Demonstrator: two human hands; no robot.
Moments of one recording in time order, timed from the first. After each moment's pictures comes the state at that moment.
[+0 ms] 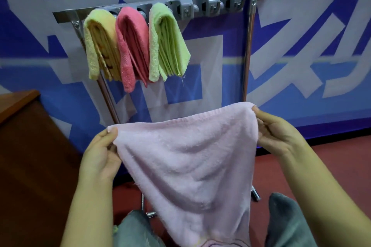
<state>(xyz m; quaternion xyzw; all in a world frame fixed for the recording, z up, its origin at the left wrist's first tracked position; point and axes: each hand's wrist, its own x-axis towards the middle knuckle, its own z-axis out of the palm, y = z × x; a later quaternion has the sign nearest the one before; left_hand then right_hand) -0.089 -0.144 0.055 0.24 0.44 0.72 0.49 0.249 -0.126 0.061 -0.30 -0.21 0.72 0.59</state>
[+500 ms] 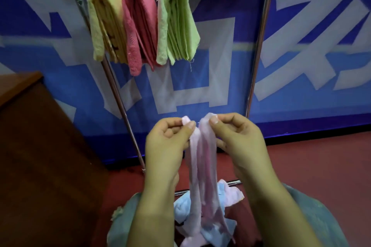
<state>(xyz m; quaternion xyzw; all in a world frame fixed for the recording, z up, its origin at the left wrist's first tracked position) 0.027 -0.196 0.064 0.38 0.52 0.63 0.43 0.146 -0.186 0.056 -0.45 -0.41 0.51 0.61</state>
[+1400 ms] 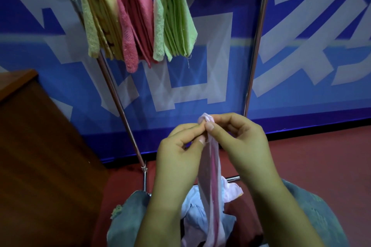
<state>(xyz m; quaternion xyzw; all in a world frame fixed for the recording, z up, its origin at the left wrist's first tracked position) 0.038 -0.219 0.061 0.54 0.50 0.56 0.39 0.152 -0.204 0.062 -0.44 -0.51 0.44 0.59</state>
